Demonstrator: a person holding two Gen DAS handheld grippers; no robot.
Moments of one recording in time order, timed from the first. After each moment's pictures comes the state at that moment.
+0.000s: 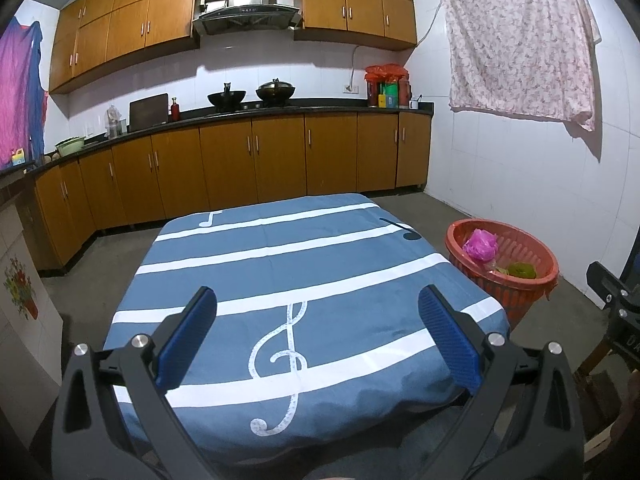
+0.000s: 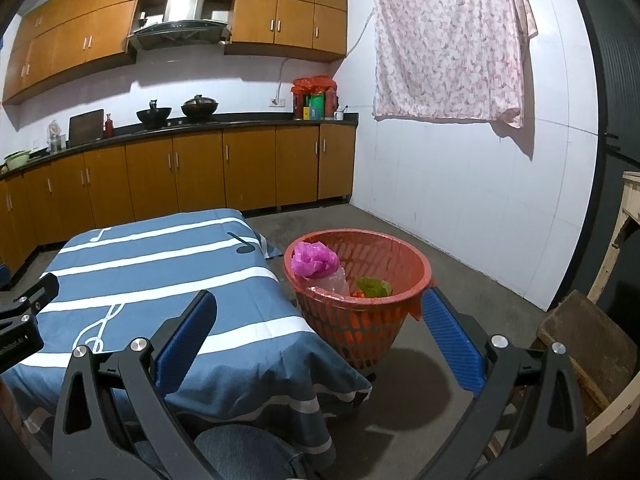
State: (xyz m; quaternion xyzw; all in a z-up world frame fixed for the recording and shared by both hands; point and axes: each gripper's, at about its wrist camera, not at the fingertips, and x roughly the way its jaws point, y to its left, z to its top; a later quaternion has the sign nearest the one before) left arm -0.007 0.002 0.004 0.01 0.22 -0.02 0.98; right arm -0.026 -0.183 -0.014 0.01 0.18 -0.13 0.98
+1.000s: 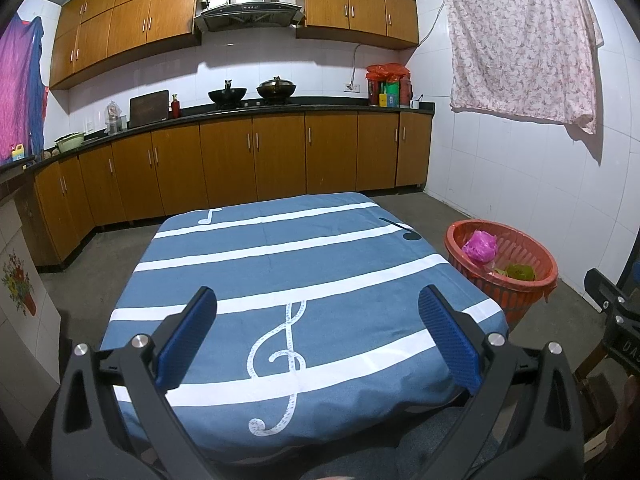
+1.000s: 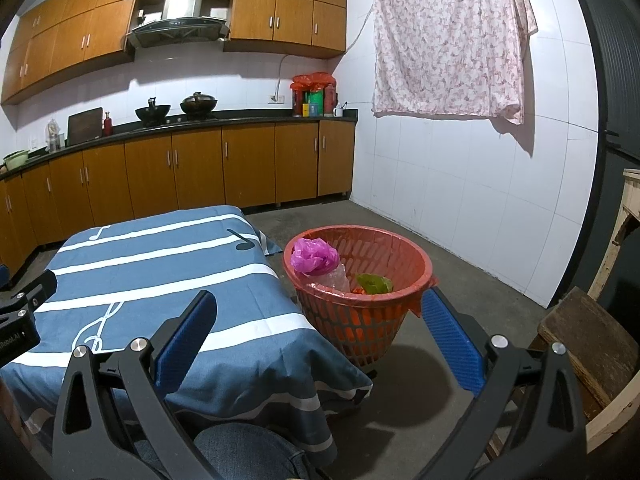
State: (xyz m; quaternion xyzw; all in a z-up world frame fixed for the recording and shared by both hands) left arm -0.006 0.001 0.003 0.01 0.22 -0.02 0.98; right arm -0.026 -0.185 -0.017 0.01 0.18 -0.13 0.97
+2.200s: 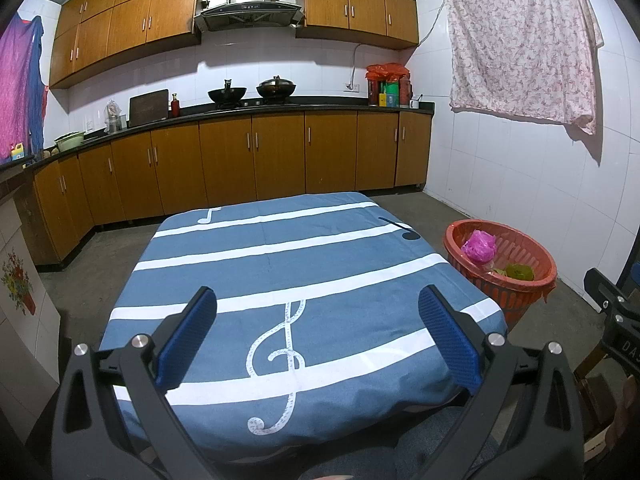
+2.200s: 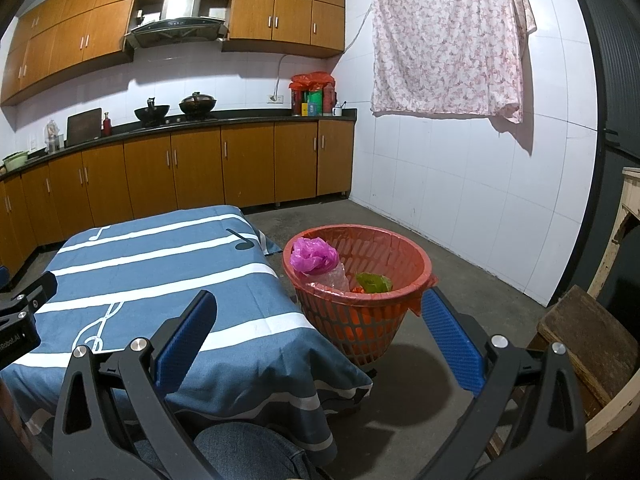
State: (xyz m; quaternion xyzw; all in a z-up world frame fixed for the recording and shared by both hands) left arm -0.006 -0.001 0.002 0.01 0.22 -0.02 0.98; right arm -0.026 -0.186 -0.017 0.01 0.18 -0.13 0.97
